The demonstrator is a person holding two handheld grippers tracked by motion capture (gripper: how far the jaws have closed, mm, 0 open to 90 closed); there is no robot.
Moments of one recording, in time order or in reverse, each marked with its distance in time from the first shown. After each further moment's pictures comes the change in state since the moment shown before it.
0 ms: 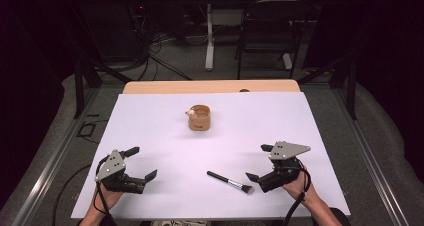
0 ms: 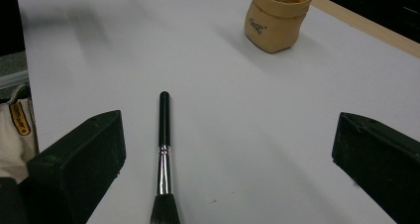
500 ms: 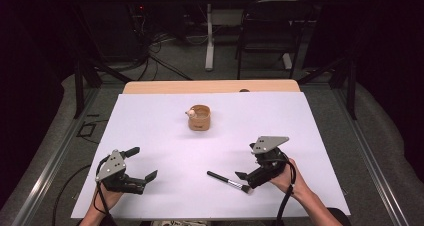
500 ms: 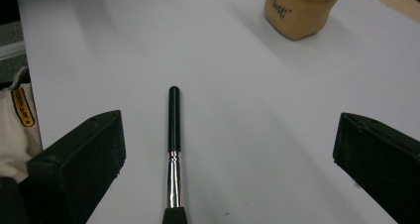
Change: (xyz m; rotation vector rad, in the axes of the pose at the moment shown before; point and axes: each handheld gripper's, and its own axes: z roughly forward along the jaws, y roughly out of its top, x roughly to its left) left arm -0.001 0.000 0.000 0.008 -0.007 0.002; right arm 0.006 0.026 0.027 0.143 0.040 -0.020
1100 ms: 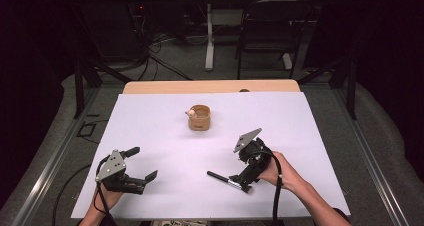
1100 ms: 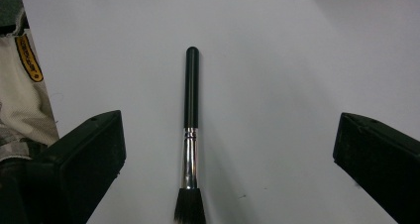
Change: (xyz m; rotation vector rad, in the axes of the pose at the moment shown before) left arm 0.000 0.000 0.000 -0.003 -0.002 0.003; right arm 0.003 0.025 0.030 0.276 0.085 -0.032
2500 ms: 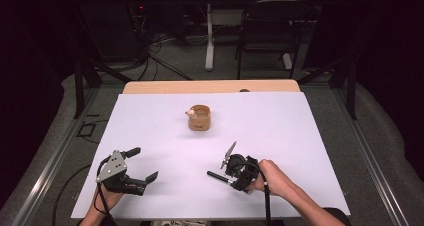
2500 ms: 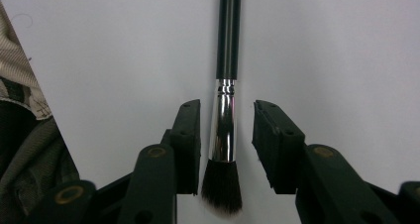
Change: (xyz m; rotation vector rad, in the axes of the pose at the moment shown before) left arm -0.003 0.001 0.000 0.009 -0.010 0.016; right arm 0.024 0.001 0.043 0.324 0.008 -0.052
